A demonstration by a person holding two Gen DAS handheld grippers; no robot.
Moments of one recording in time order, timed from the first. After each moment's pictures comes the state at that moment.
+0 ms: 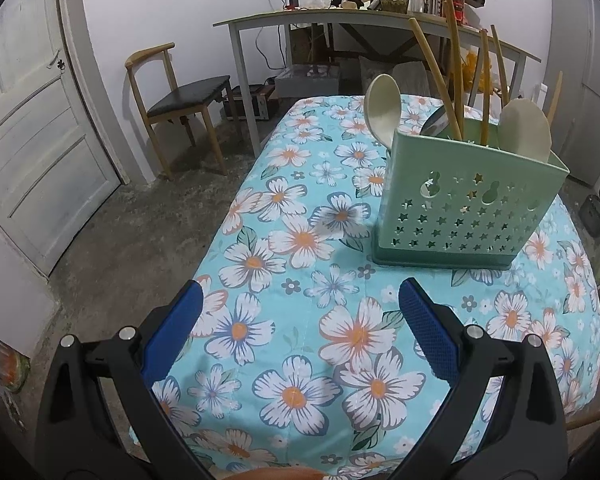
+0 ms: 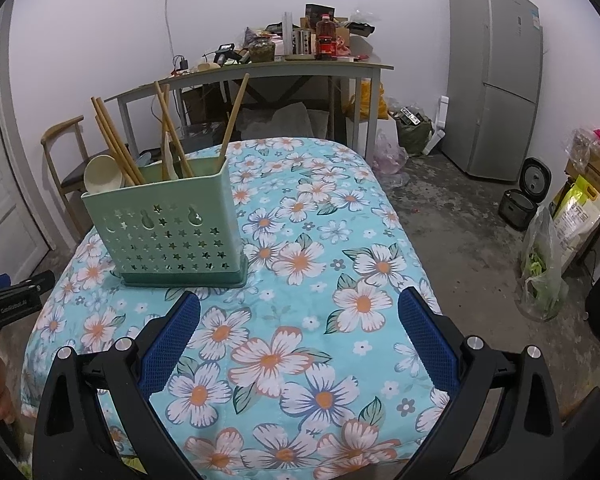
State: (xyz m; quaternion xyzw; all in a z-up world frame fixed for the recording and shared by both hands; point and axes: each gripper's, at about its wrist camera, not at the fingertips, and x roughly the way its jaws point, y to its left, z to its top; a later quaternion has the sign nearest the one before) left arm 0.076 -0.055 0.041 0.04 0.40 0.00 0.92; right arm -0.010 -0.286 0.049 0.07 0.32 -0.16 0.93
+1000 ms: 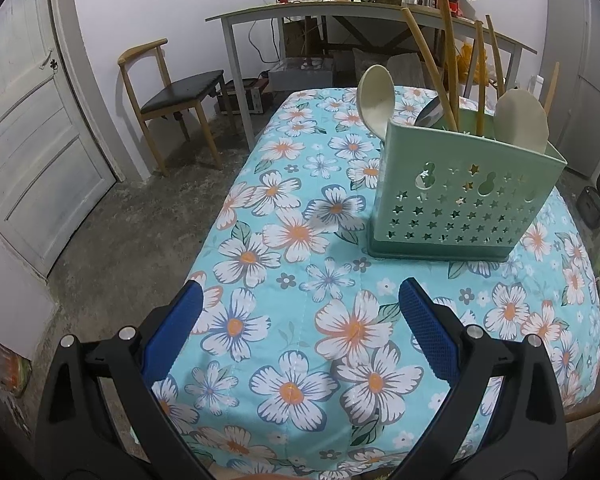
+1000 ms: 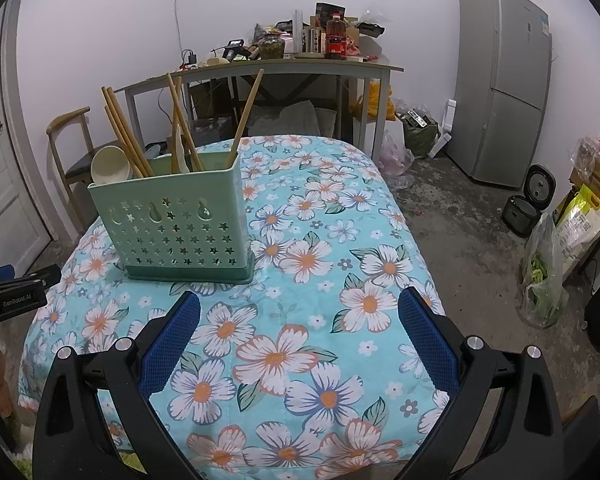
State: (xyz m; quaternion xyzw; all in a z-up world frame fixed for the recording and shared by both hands) left arm 0.078 -0.057 0.039 0.05 0.41 -0.01 0.91; right arm -0.007 -0.280 0.048 0.06 0.33 -0.15 0.93
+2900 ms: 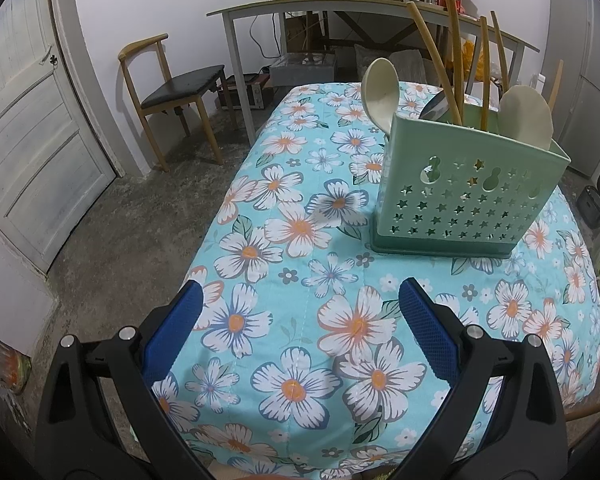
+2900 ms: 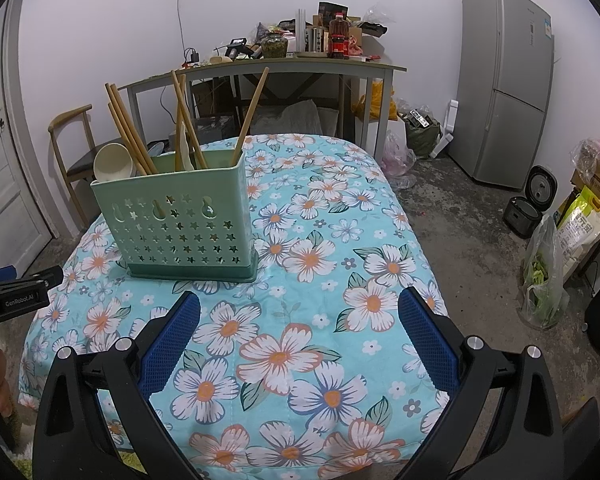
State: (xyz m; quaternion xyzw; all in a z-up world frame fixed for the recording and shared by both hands) left arm 0.078 -0.056 0.037 0.05 0.42 -0.01 0.91; right arm -0.007 -0.279 0.048 0.05 0.33 -0.15 0.93
